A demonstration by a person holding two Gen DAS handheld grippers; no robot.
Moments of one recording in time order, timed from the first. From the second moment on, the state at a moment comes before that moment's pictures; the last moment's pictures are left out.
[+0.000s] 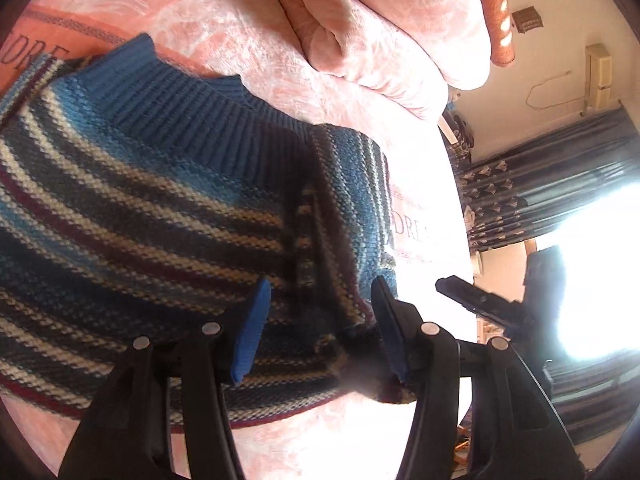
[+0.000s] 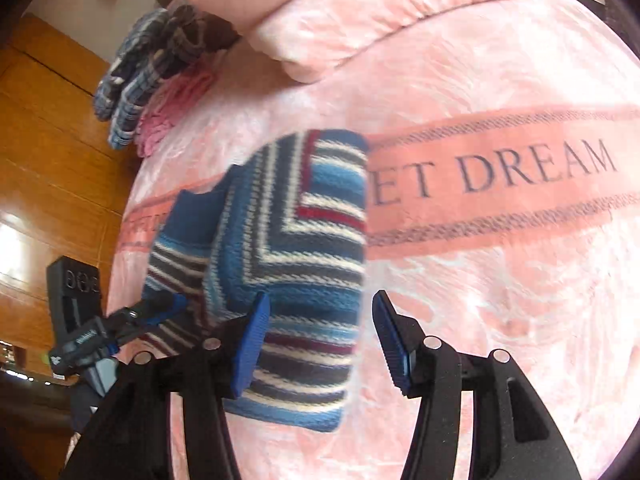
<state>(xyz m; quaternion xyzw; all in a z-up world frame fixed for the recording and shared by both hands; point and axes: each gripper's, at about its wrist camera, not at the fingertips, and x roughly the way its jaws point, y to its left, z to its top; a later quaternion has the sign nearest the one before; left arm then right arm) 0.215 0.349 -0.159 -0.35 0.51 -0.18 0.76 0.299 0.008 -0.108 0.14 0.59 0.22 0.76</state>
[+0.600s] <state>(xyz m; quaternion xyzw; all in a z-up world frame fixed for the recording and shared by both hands) 0.254 0.289 -0.190 -0.36 0.54 -0.15 0.75 0.254 -0.051 -0.187 0.20 0.62 0.20 0.73</state>
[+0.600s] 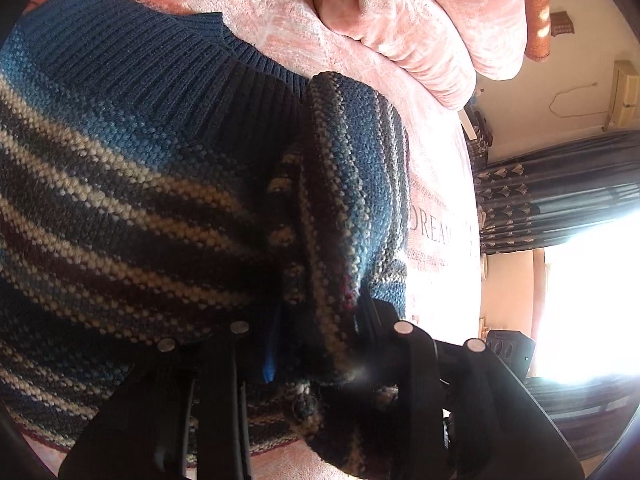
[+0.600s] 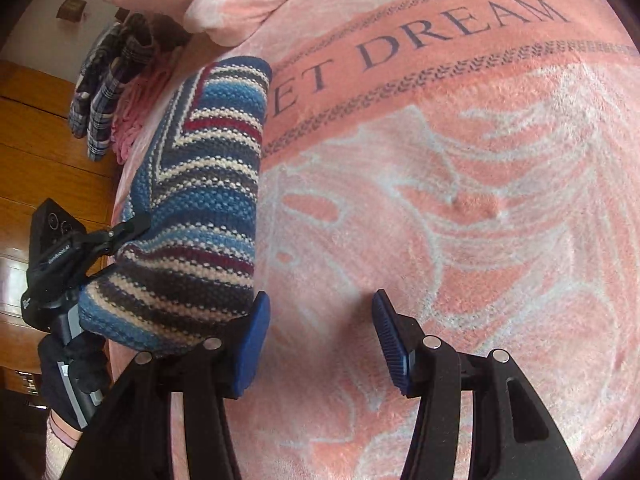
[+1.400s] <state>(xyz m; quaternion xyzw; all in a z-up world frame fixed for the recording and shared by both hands) 0.190 0.483 -0.089 -0.39 0.42 -0.09 0.81 0.241 0.018 -0.140 0.13 0.60 0.27 0.74</state>
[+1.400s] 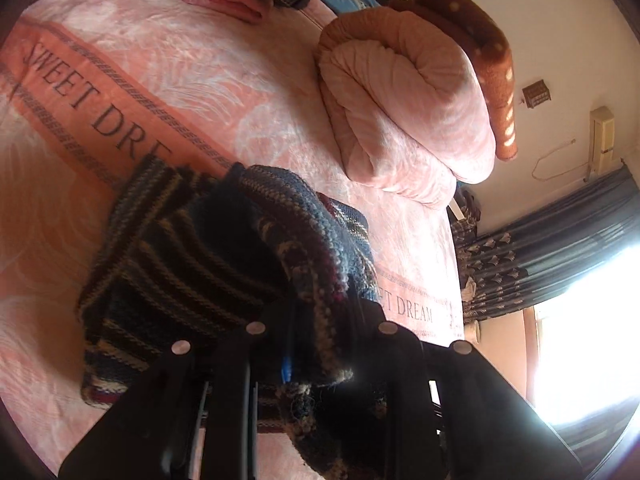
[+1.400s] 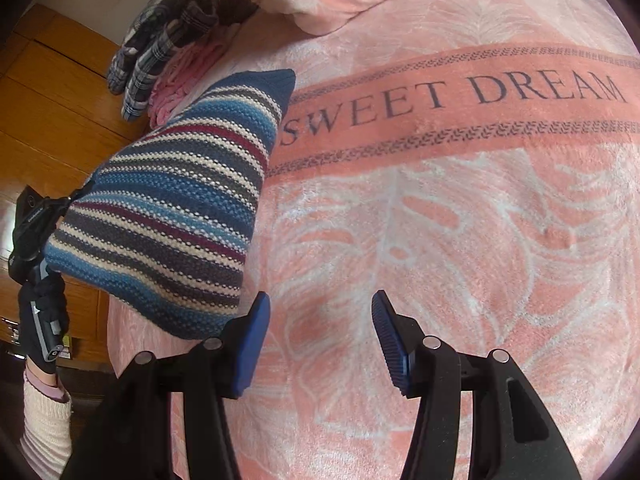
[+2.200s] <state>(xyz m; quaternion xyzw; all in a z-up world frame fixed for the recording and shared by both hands) 0.136 0.582 -0.152 -0.38 0.46 -0.04 0.80 0.210 0.138 -0.127 0.07 0.61 0.36 0.70</state>
